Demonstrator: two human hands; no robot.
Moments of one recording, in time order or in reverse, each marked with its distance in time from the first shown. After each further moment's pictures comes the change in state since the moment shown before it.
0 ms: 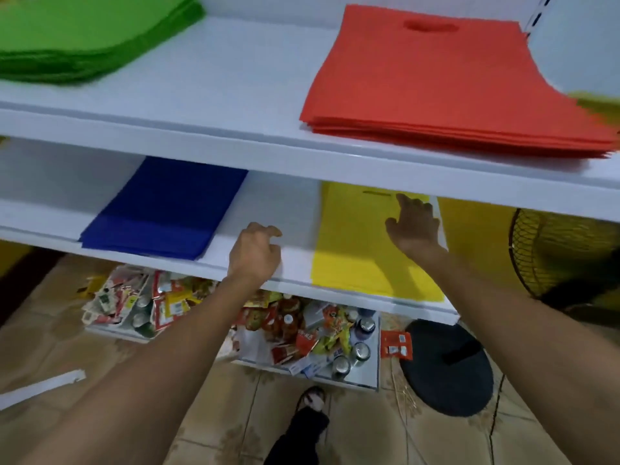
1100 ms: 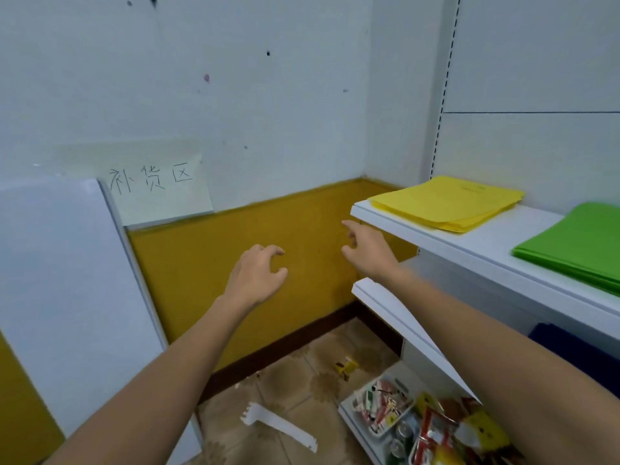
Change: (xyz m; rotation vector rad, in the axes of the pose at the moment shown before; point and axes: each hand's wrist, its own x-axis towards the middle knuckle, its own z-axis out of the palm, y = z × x) left_hand -0.238 -0.422 -0.510 0.201 0.611 -0.553; right_hand -0.292 -0.737 0.002 0.484 -0.226 -1.211
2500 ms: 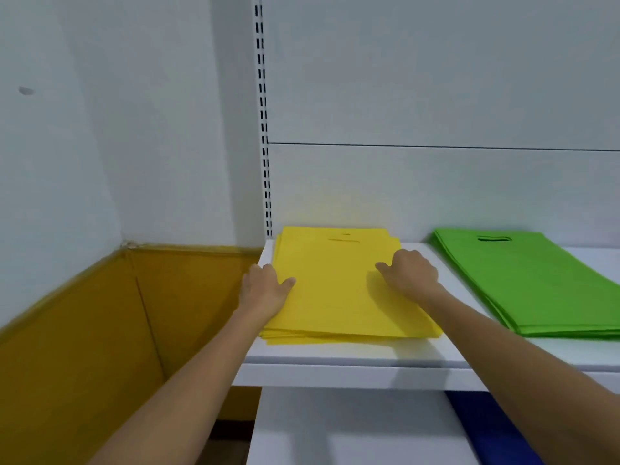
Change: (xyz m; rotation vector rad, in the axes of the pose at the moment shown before) left_hand 0.434 0.180 0.247 -0.232 -0.476 0.623; right_hand 0.191 0.232 -0.093 -0.569 0.440 1.249
